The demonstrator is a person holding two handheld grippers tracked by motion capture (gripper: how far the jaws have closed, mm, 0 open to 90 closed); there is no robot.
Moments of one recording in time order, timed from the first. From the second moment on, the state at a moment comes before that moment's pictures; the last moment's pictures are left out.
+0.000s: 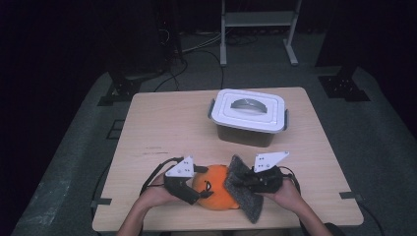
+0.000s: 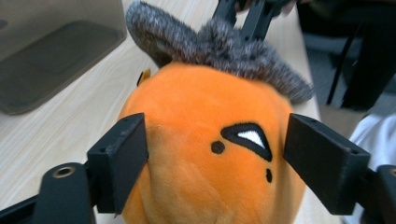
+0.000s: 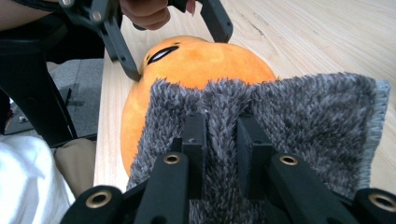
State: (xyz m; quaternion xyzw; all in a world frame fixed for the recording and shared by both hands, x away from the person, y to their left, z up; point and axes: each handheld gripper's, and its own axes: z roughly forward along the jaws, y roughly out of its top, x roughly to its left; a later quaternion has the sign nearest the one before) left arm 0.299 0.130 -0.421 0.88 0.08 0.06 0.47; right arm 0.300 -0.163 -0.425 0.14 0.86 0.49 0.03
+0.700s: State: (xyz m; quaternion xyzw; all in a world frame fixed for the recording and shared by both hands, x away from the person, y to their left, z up) left arm 0.315 0.154 -0.436 0.87 0.12 0.01 0.48; right arm 0.304 -0.180 -0.422 0.17 0.84 0.51 0.02
